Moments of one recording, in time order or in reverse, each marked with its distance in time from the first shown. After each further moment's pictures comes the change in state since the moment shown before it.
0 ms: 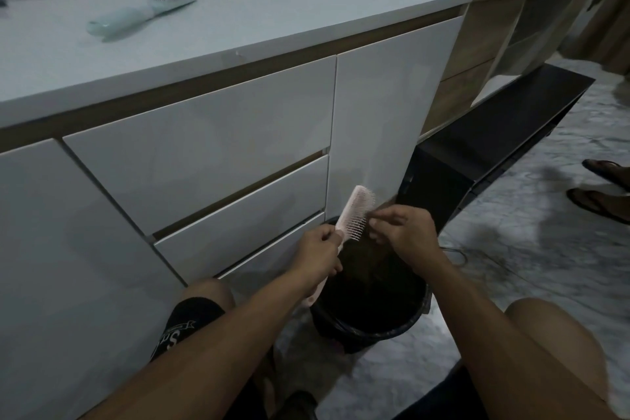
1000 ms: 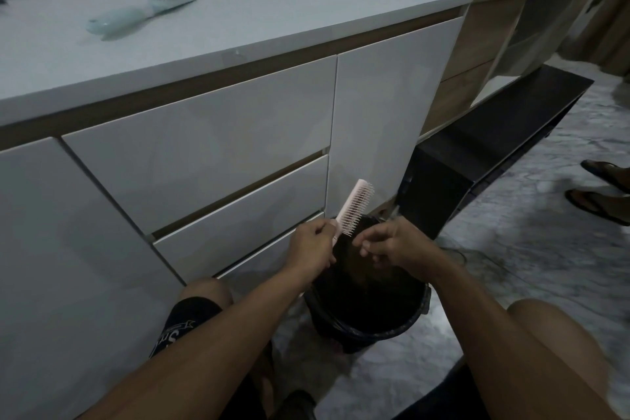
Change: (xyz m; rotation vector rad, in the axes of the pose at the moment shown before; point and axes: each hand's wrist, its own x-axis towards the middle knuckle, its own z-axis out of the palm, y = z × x) left_hand 0.008 -0.001 -0.006 0.029 0.101 0.085; right_hand -0.006 -0.010 -0.006 -0.134 -0.428 0.160
